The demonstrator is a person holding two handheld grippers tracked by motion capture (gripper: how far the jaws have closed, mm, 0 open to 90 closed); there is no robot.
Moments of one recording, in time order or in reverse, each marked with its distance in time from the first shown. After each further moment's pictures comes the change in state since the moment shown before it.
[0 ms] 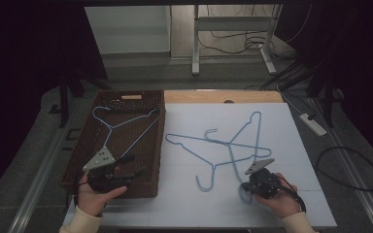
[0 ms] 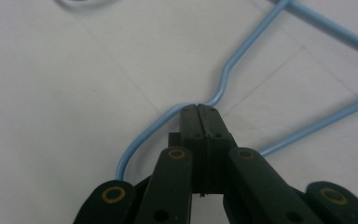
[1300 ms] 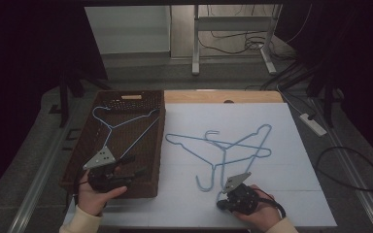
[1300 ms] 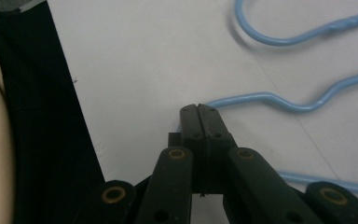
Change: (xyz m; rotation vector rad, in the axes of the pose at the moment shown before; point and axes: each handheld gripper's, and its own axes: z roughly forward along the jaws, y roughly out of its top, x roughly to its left) left arm 0.004 -0.001 0.001 0.011 -0.019 -0.016; right arm 0.066 0.017 0.019 -0.036 0.245 -0.163
